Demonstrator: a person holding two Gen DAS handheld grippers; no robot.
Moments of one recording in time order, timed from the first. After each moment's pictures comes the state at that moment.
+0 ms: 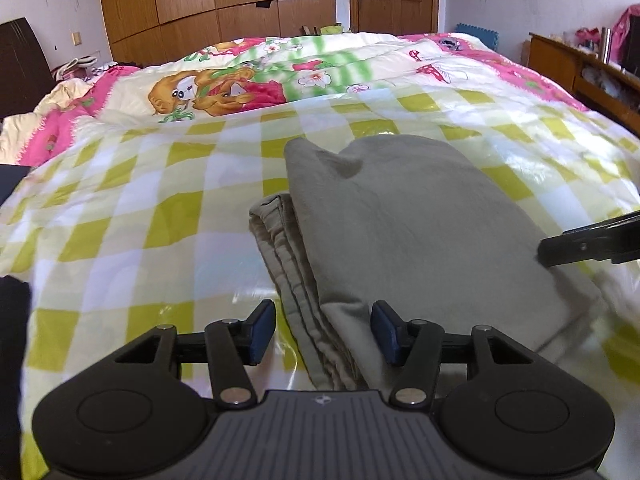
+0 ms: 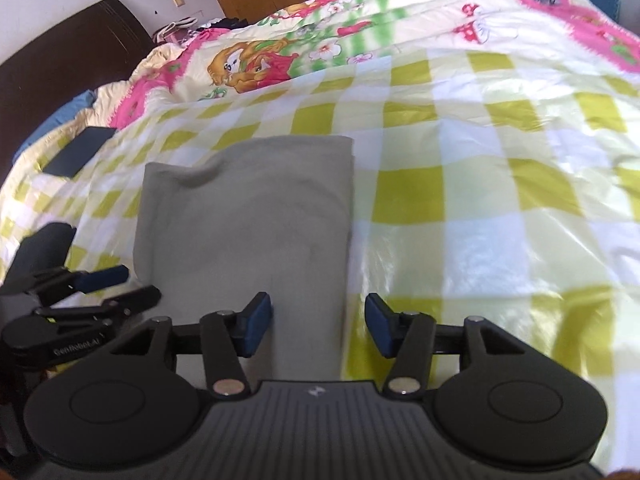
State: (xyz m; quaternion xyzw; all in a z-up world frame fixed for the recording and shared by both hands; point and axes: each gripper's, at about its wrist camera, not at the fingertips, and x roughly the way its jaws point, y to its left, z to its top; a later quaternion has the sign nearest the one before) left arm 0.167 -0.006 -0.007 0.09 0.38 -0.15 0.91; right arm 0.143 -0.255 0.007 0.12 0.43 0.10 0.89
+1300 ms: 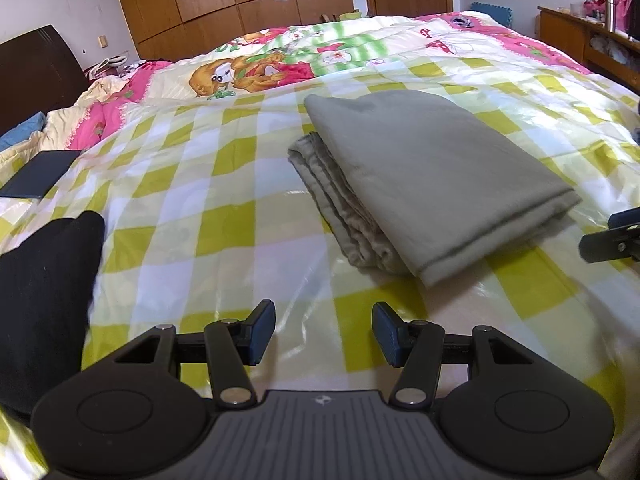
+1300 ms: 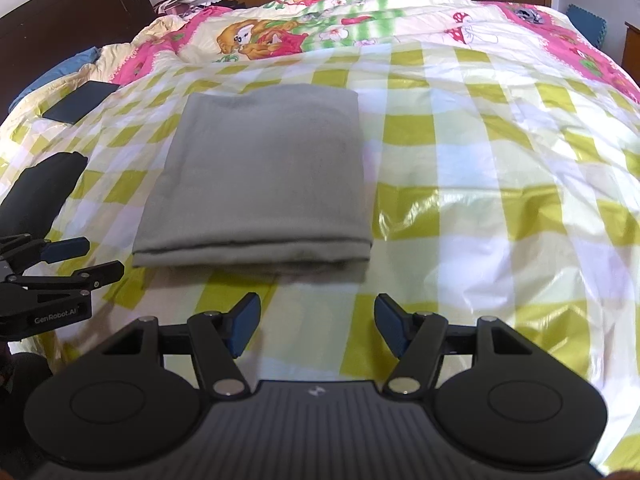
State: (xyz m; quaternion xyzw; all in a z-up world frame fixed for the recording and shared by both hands) left arm 0.074 0.022 -0.005 0.13 0.39 -0.11 0.91; right arm 0.052 -0.212 0.010 0.07 0.44 0.07 0.89
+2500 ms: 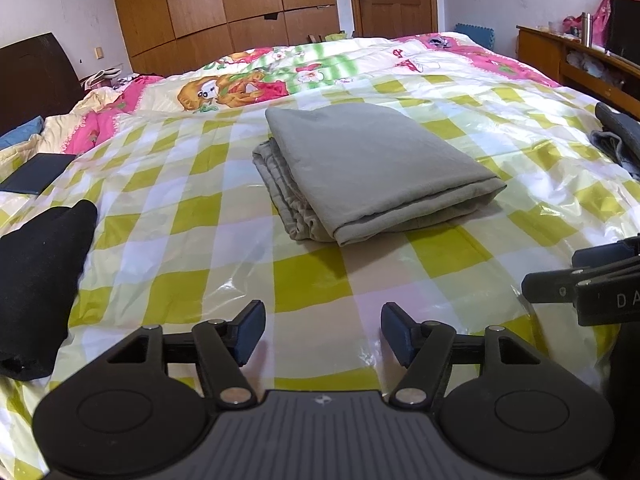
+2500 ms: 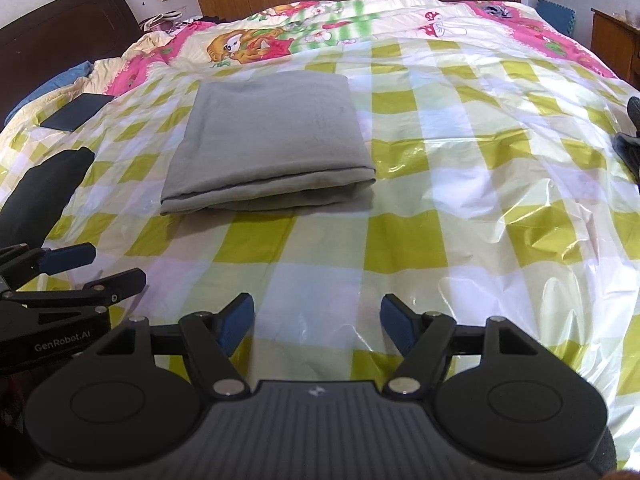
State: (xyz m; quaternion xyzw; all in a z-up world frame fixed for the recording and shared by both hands) left arm 0.010 0.007 0.003 0.11 0.36 -0.13 0.92; right arm -0.010 -0.192 0.003 0.09 0.42 0.04 0.90
